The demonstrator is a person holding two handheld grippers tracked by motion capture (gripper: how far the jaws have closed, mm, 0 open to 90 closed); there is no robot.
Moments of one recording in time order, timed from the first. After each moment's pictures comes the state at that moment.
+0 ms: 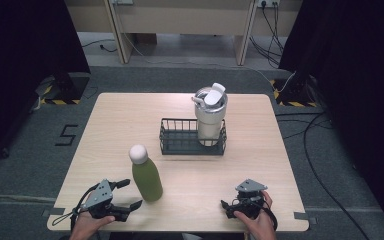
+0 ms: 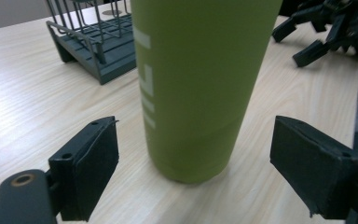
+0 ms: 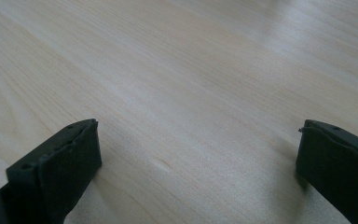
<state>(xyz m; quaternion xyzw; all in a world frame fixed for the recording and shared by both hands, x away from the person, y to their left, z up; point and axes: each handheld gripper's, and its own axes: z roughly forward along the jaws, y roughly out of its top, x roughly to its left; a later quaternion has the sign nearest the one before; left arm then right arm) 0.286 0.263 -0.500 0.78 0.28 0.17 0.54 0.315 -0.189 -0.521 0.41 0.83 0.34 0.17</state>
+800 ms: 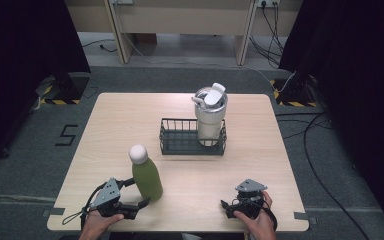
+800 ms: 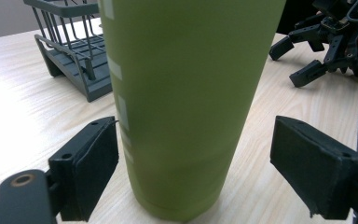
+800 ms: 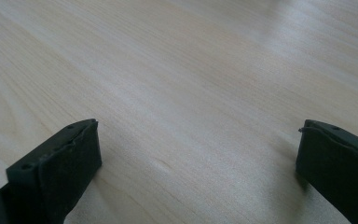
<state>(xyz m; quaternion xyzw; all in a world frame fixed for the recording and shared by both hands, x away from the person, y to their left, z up) 0.292 0.241 -0.503 0.76 0.28 0.17 0.56 0.315 -0.189 -0.521 0.41 0.83 0.34 0.17</state>
